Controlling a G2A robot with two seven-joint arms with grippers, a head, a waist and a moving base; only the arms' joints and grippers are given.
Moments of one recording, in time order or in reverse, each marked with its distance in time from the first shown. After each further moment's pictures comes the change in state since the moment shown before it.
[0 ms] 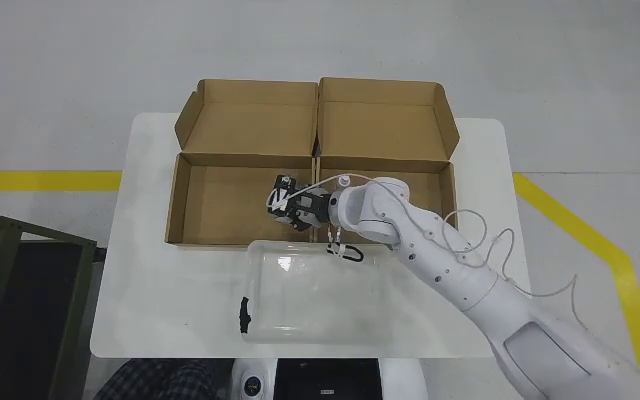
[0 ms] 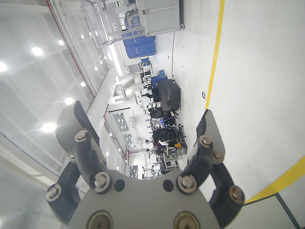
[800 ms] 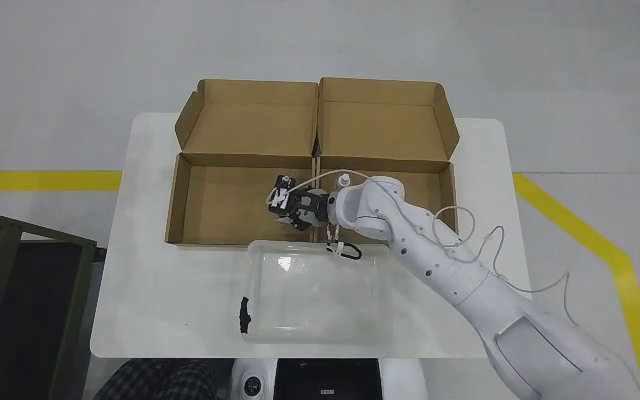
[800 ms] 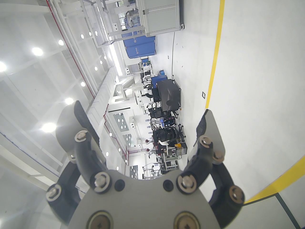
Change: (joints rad) left arm 0.000 0.000 0.000 0.000 0.000 0.000 0.000; right arm 0.008 -0.037 0.006 0.095 -0.025 -0.034 -0.031
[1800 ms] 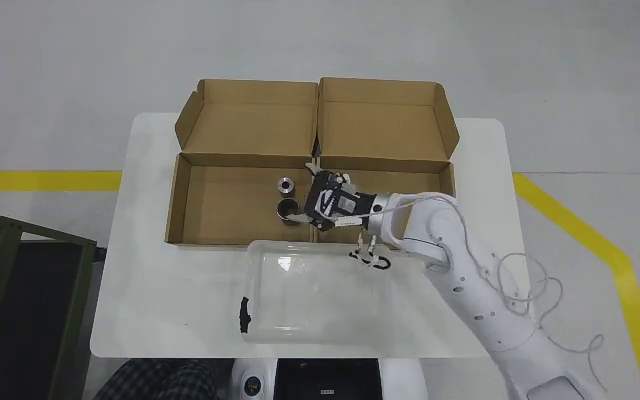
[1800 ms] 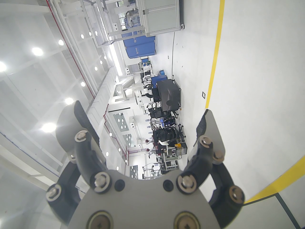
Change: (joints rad) left arm 0.000 0.000 0.000 0.000 0.000 0.000 0.000; right arm -0.356 0.126 0.394 -0.502 -0.131 -0.068 -0.107
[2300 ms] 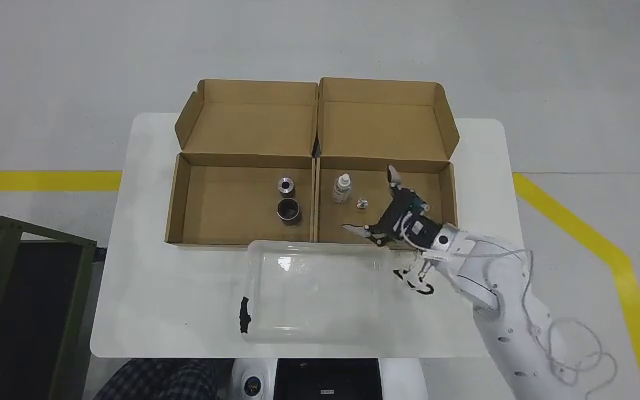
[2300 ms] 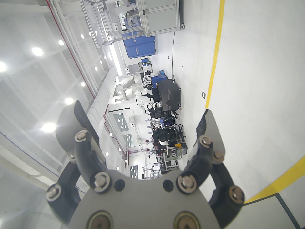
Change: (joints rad) left arm 0.000 0.000 0.000 0.000 0.000 0.000 0.000; right arm -0.373 0.067 0.308 -0.184 -0.127 0.041 -0.222
